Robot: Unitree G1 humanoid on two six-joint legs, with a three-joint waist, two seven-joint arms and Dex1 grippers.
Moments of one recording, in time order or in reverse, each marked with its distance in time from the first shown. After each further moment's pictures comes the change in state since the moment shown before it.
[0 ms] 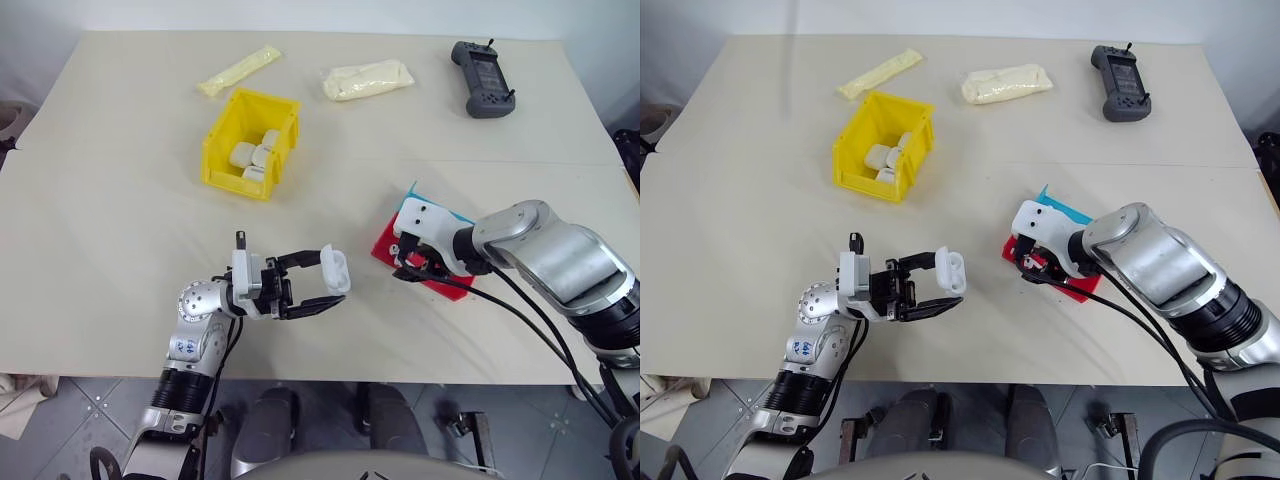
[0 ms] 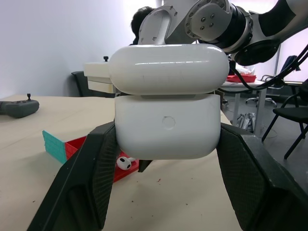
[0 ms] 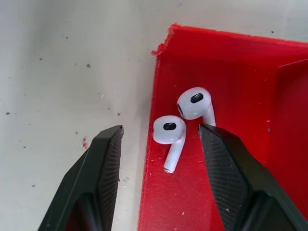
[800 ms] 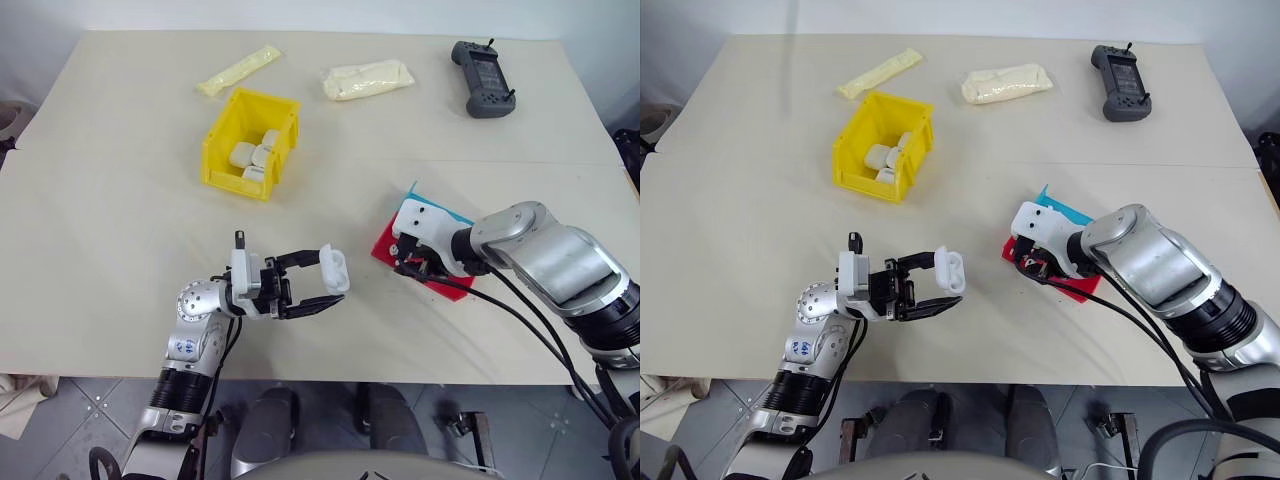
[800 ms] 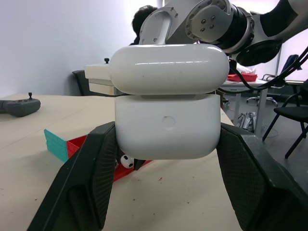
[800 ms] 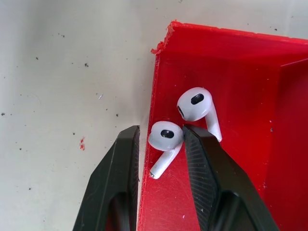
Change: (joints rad) left arm 0.000 0.005 0.002 0.000 0.000 0.000 0.002; right arm 0.009 0.016 0.000 0.003 -0.031 -0.001 0.009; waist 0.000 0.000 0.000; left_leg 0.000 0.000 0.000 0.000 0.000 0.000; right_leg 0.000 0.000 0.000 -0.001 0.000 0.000
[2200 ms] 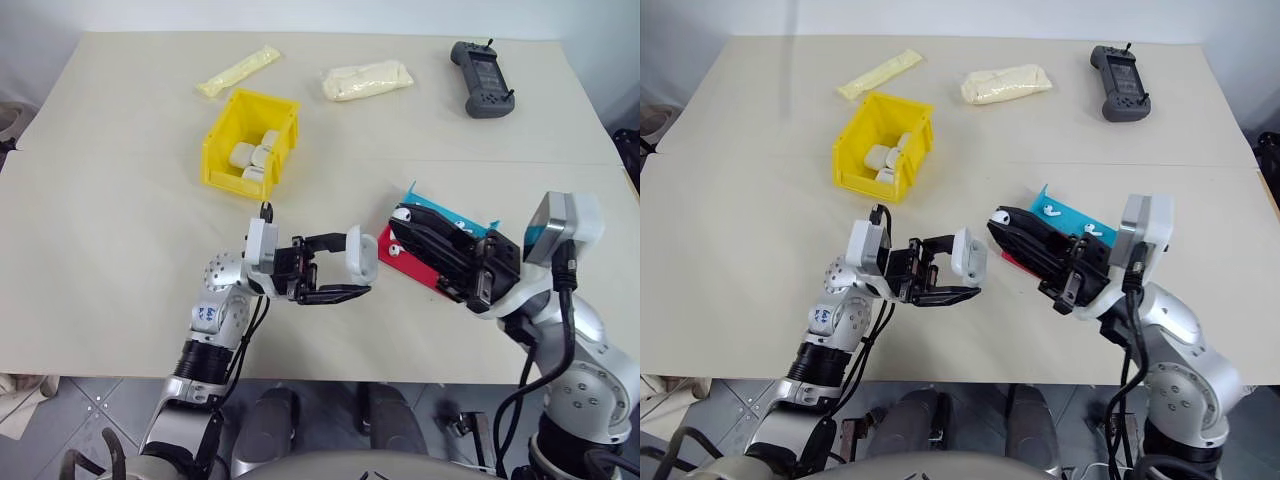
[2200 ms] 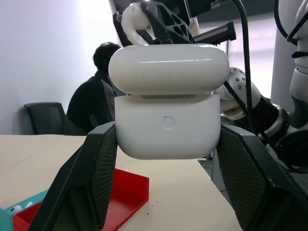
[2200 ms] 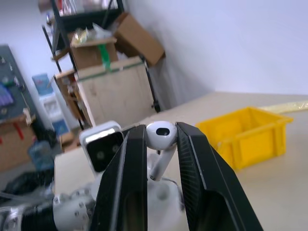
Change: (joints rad) left arm -0.185 -0.100 -0.015 0.032 -0.091 0.170 -0.121; right arm 0.662 0.579 -0.754 -0.405 0.656 -0.550 -0.174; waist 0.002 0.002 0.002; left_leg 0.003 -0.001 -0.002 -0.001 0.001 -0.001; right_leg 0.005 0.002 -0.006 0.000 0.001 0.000
